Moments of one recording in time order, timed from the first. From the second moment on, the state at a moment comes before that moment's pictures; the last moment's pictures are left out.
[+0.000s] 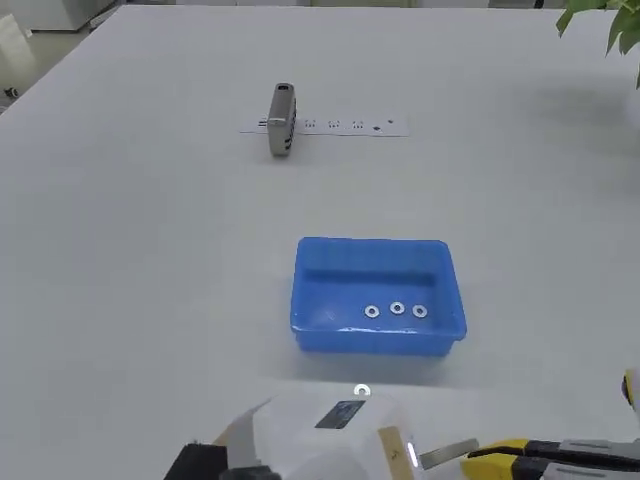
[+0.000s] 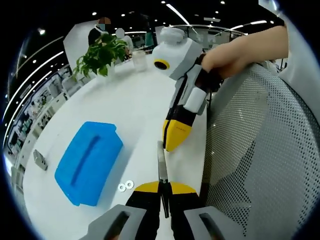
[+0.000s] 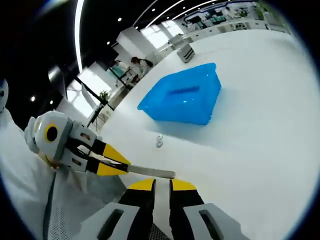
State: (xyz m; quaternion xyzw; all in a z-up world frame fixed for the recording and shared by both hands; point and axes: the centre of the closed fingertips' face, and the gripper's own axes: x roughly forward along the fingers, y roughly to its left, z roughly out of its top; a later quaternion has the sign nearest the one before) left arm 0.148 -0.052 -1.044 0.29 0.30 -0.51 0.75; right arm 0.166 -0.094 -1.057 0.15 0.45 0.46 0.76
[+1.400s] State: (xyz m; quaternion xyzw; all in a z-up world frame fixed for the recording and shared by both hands) left arm 0.148 -0.027 -0.997 0.10 0.29 -0.54 0.78; right arm 0.162 -0.044 -0.989 0.01 0.25 0.61 0.75
